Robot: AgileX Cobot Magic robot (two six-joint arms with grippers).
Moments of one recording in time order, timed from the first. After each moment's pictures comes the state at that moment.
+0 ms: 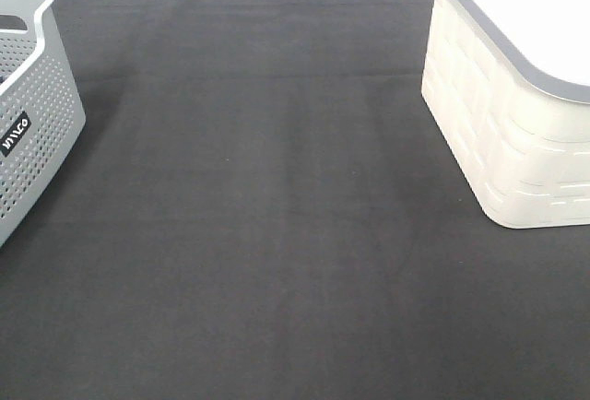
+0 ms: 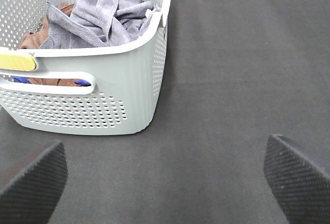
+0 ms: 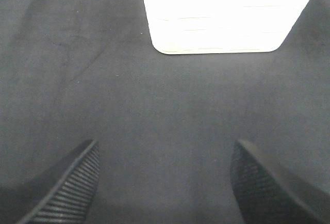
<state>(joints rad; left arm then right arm) 0.03 0.00 -0.52 0.01 1.08 0.01 -0.01 0.00 -0.46 0.02 1.11 -0.03</state>
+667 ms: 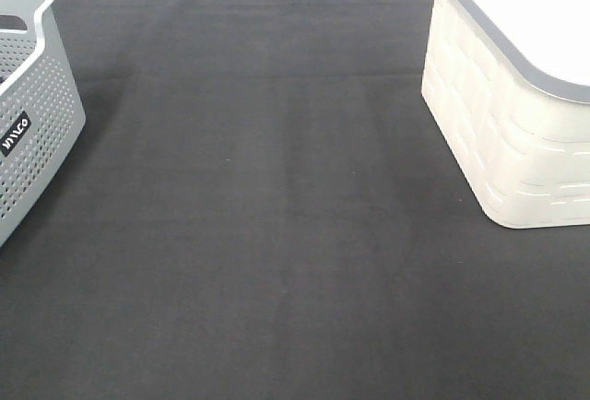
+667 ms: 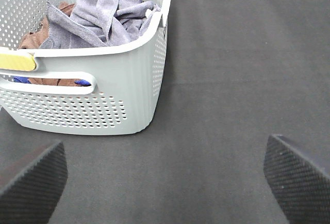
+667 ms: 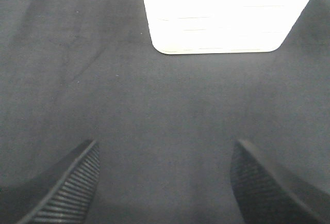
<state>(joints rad) 0.03 0.00 -0.52 0.01 1.08 0.01 -0.01 0.00 -0.46 0.02 1.11 -0.03</state>
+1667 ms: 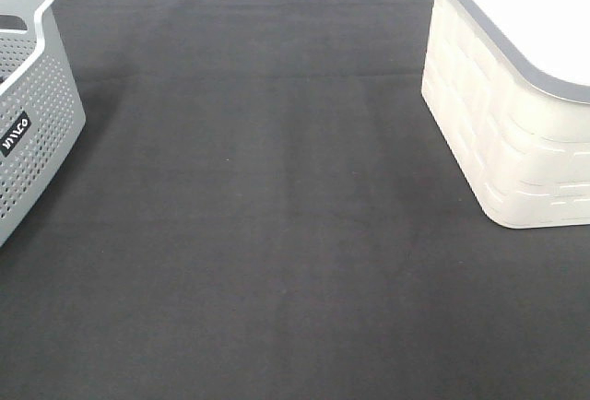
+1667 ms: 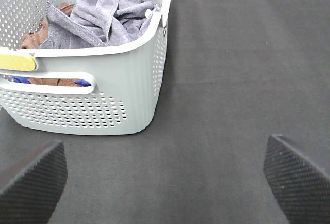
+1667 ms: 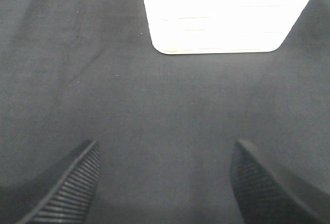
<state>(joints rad) 0.03 0.00 -0.52 0.01 1.08 0.01 -0.01 0.00 -0.46 0.02 1.11 -0.03</state>
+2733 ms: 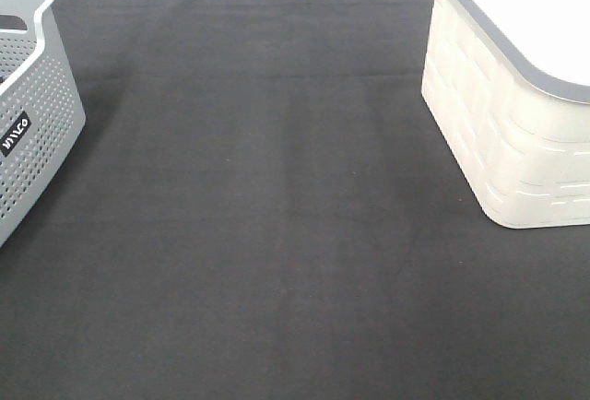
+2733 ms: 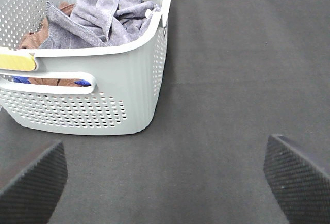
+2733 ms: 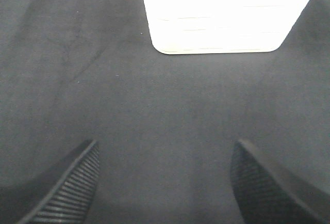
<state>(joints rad) 0.03 0.00 -0.52 0.01 1.08 0.01 -0.01 0.00 -0.46 0.02 1.11 -0.03</state>
